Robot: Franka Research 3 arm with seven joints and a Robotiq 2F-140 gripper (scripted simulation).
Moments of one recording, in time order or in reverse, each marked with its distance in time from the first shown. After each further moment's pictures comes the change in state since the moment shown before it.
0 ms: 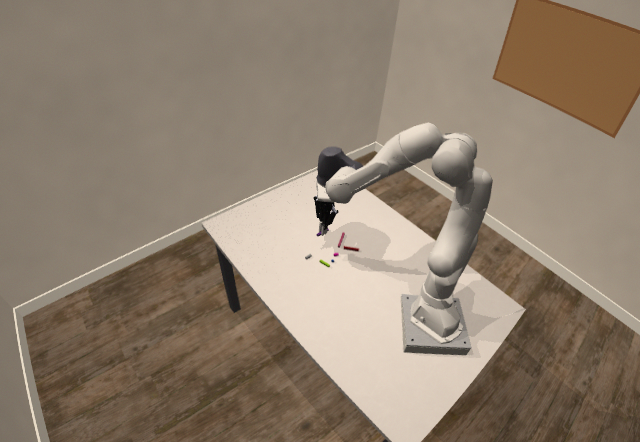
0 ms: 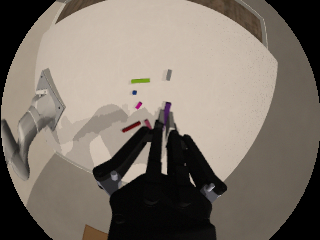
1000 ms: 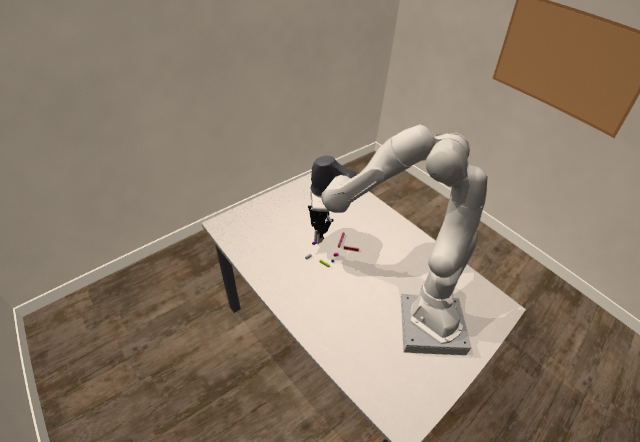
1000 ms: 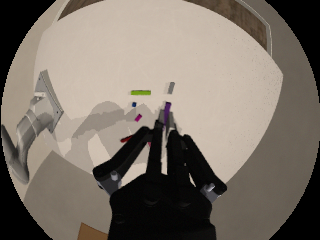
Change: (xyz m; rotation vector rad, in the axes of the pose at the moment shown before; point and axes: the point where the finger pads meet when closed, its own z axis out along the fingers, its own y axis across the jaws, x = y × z) arm 0.031 -0.009 0.025 0.011 -0.007 -0.045
